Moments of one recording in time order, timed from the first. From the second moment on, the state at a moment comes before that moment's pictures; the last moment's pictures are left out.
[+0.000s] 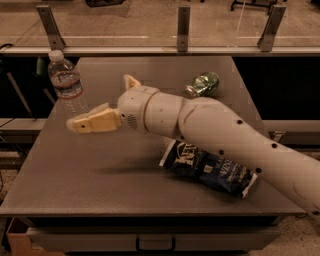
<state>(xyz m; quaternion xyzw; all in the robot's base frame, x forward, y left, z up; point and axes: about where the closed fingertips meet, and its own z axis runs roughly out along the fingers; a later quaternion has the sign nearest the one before) 0.537 0.129 0.929 -0.37 0.65 0.33 0.58</state>
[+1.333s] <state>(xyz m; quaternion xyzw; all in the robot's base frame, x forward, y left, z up) 0.568 0.005 1.002 -0.39 0.61 0.22 0.65</state>
